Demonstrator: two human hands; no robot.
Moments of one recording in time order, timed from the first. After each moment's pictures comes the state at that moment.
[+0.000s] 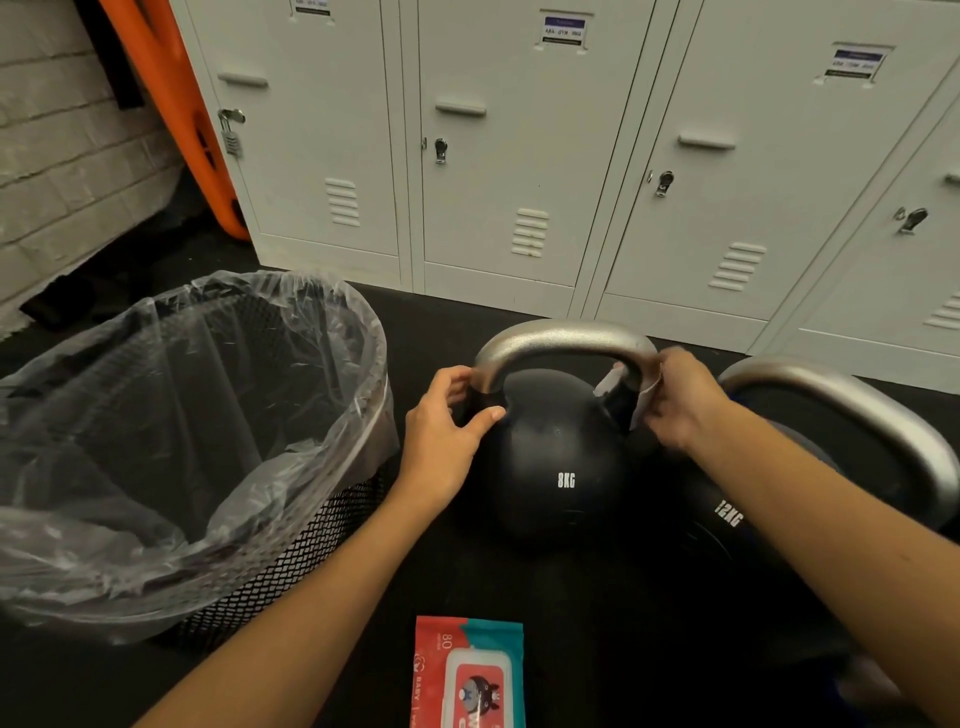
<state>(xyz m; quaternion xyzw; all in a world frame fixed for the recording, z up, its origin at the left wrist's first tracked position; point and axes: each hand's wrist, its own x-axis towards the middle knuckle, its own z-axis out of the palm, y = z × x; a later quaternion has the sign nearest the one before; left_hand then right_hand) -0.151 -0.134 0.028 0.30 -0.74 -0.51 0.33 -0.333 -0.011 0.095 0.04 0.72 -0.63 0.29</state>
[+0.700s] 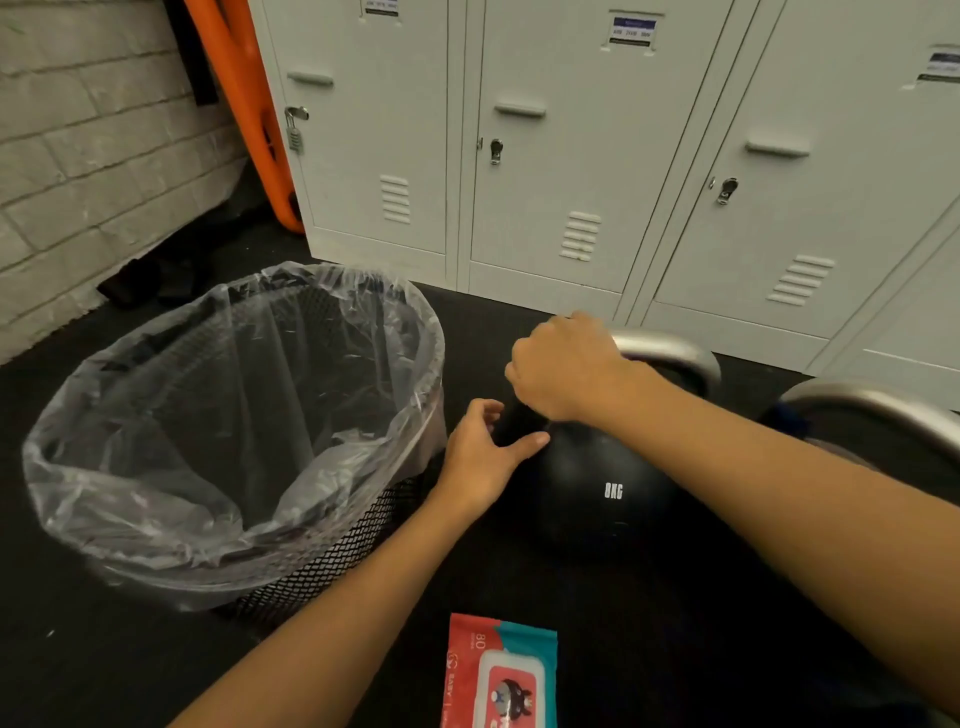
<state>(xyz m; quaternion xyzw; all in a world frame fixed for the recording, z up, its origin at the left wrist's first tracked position) -0.146 -0.135 0.015 0.39 -0.70 -0.55 0.22 -0.230 -0.098 0.142 -0.62 0.75 0.21 -0.09</state>
